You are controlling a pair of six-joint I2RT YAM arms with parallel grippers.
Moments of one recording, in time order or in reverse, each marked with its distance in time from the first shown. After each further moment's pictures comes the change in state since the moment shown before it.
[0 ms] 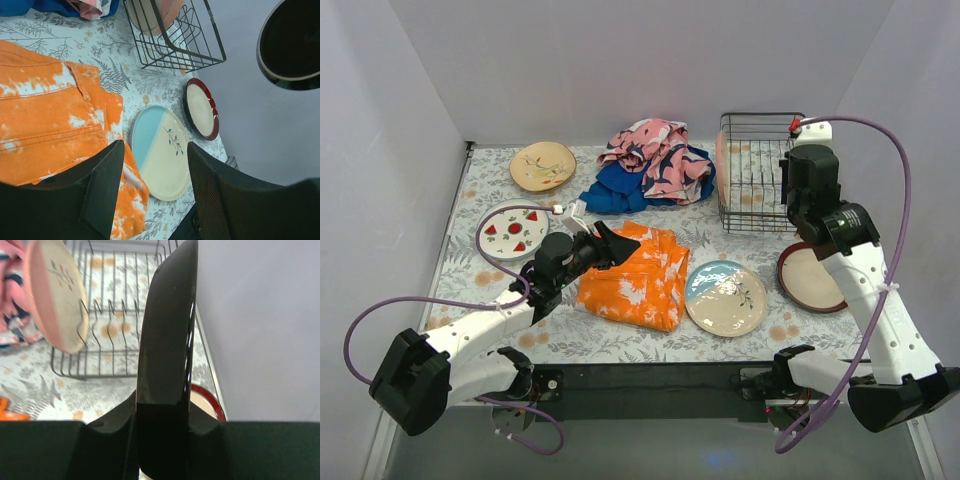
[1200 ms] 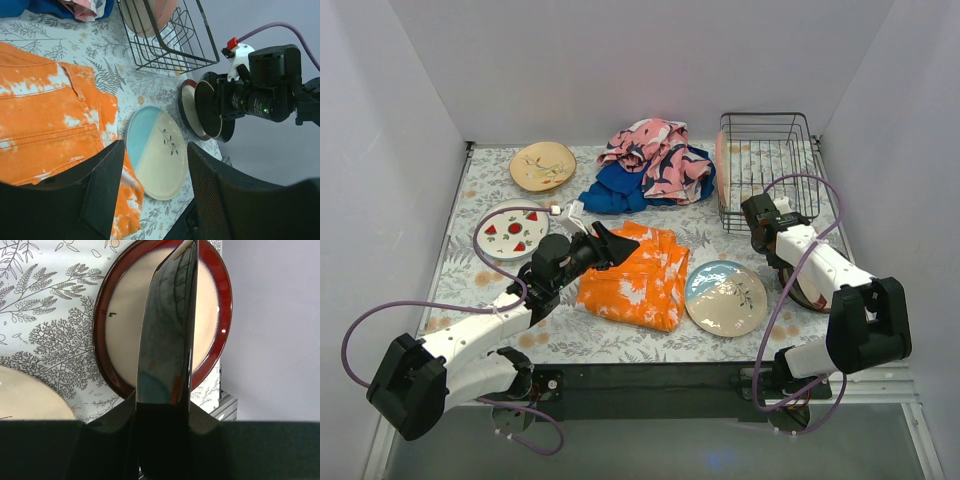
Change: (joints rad) left arm 0.000 -0.033 -0.008 0.001 0.005 -0.014; right arm -0.060 0.276 -0.435 -0.159 0.163 0.185
